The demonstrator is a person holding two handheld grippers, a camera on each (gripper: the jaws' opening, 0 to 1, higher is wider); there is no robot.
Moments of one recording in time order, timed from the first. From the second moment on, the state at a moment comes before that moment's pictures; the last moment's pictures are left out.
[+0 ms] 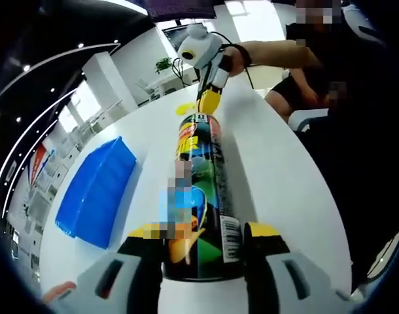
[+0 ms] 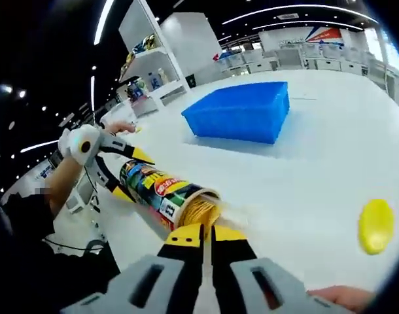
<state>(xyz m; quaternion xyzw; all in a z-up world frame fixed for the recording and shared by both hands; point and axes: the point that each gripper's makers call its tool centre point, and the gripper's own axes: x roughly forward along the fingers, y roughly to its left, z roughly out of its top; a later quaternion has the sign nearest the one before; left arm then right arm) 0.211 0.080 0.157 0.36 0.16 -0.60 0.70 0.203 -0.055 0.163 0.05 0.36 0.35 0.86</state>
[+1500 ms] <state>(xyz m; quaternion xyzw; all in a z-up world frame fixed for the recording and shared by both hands) 0.224 0.084 0.153 0.39 0.15 -0.59 0.69 0.230 -0.094 0.187 0.03 0.32 0.33 0.89</state>
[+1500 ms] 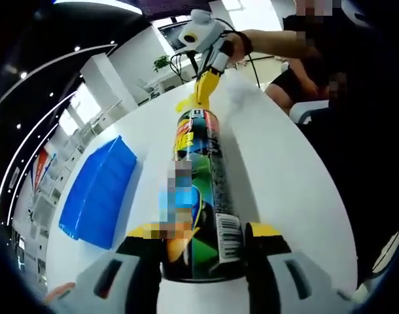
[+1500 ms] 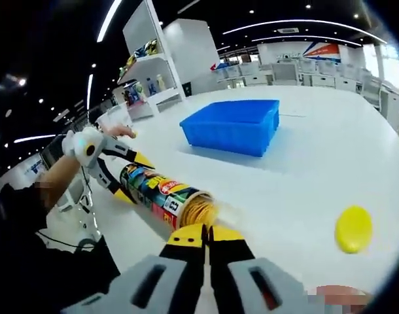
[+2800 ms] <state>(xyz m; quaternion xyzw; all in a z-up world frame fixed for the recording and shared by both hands) 0.222 0.085 0.149 0.41 0.16 -0.58 0.69 0.253 -0.114 0.278 0.03 0.12 0.27 0.95</state>
